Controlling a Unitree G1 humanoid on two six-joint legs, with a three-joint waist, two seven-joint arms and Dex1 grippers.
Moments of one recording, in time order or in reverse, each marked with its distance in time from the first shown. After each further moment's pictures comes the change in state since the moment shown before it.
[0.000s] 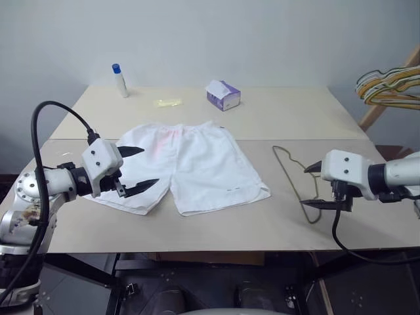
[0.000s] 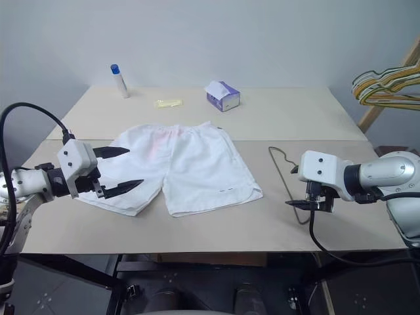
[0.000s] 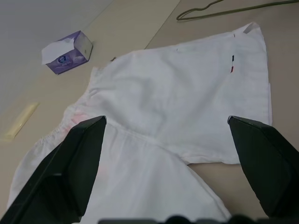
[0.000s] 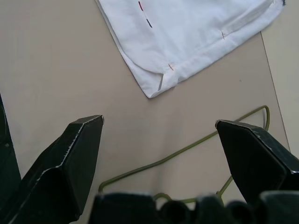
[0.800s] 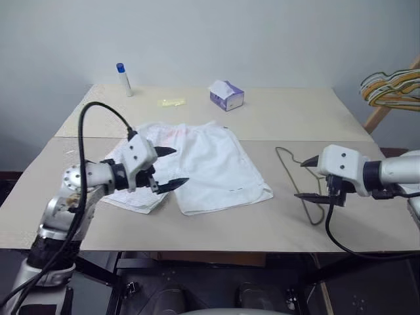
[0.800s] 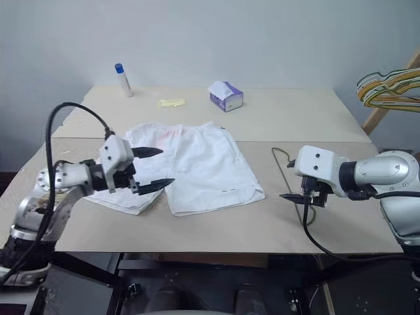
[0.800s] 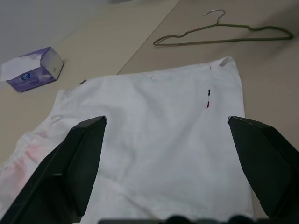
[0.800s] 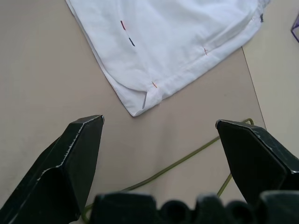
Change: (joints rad) left arm -0.196 -0.171 -0.207 0.004 0.004 0.129 0.040; right arm 0.007 0.045 -0.018 -0.021 -0.011 0.027 -0.070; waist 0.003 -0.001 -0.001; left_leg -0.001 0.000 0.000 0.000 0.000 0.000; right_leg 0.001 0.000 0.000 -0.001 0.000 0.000
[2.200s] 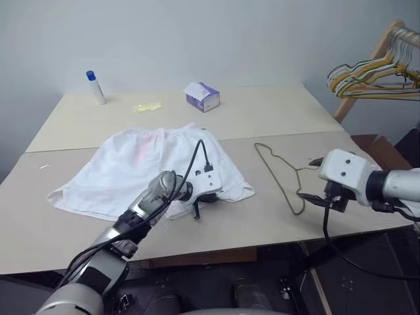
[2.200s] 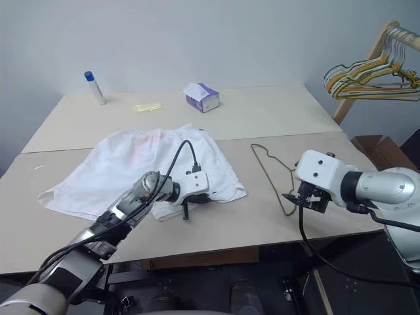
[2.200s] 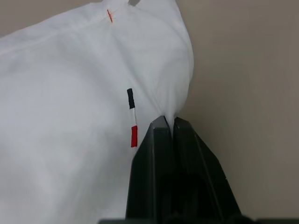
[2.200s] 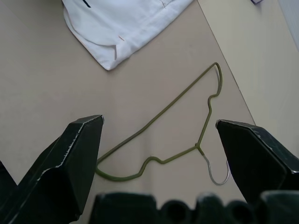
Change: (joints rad) left arm -0.224 -0.241 -0.495 0.421 0.432 -0.027 -0.036; right arm 0.128 0.000 -0.093 -0.221 -0.013 0.169 -0.175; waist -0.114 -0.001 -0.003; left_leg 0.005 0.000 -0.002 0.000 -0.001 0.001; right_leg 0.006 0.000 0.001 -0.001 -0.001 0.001
